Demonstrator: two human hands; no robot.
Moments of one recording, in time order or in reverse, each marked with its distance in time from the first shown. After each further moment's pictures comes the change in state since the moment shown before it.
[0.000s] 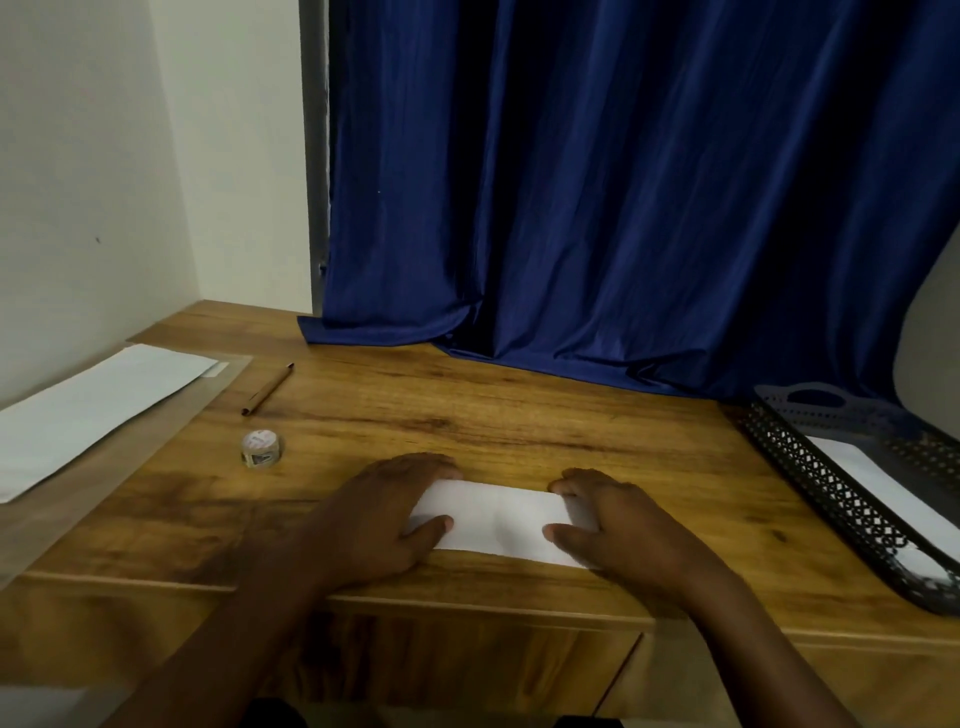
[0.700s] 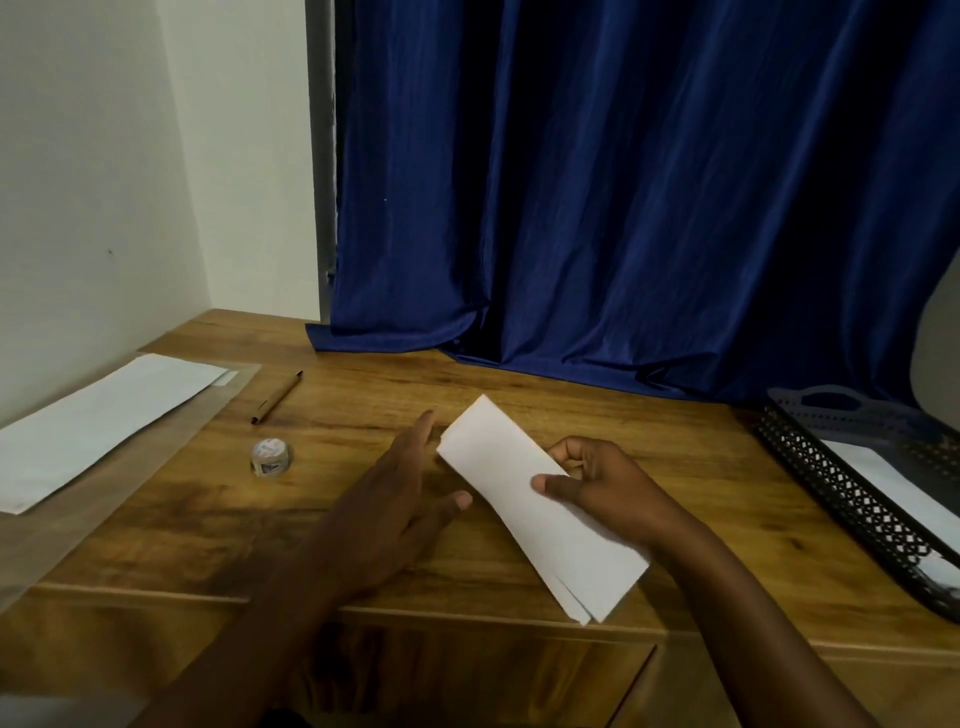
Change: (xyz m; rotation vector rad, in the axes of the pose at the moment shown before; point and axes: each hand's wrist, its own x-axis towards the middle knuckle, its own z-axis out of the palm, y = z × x) left_hand 0.004 0.013 -0.005 -0.237 0.101 -0.191; right_hand 0.032 -0.027 -0.016 0.578 0.030 0.107
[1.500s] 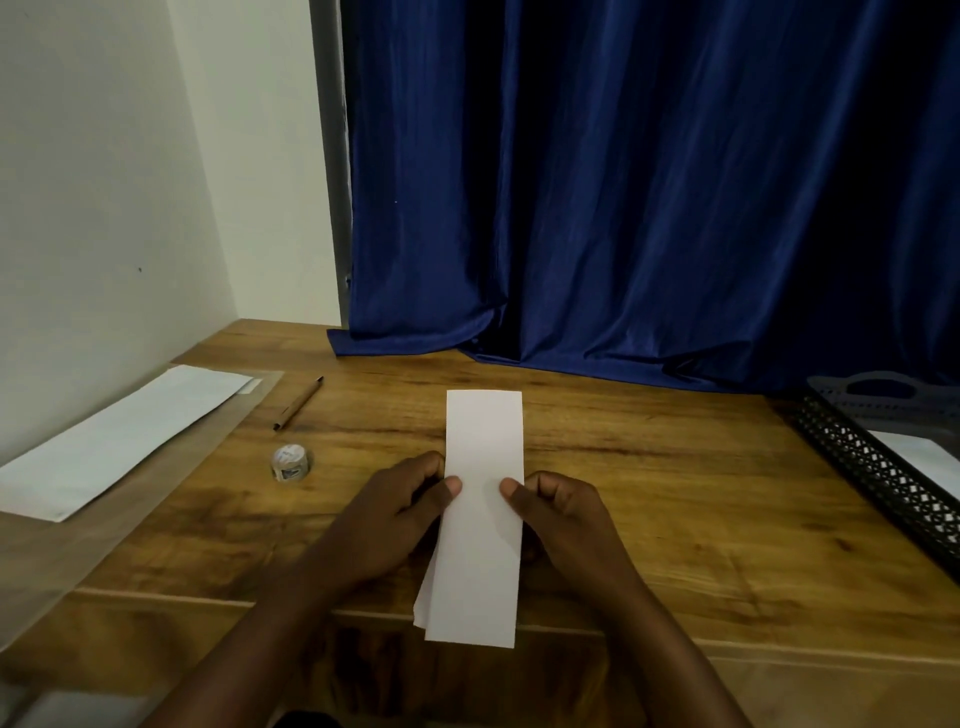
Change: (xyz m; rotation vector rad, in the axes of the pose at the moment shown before) left_hand -0.003 -0.005 -0.006 -0.271 0.002 -0.090; right_hand -0.011 0.001 0.077 0.464 0.098 -0.123
